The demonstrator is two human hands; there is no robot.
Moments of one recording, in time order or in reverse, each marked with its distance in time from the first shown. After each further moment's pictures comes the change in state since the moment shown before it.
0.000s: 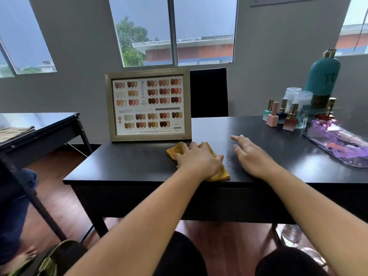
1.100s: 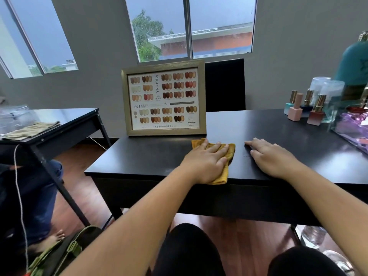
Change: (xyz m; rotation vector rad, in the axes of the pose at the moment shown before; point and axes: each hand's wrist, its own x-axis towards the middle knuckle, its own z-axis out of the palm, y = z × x) left_hand 0.006 -0.042 0.012 0.044 -0.125 0.343; right_hand 0.002 0.000 -0.001 -0.332 -0.144 0.000
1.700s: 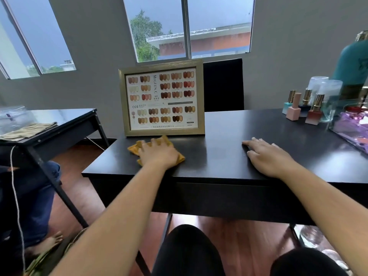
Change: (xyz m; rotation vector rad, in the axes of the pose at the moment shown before) left_hand -0.012 -0.073 -0.016 -0.007 0.127 -0.712; right_hand 0.000 -0.004 0.002 -0.011 0.004 0.012
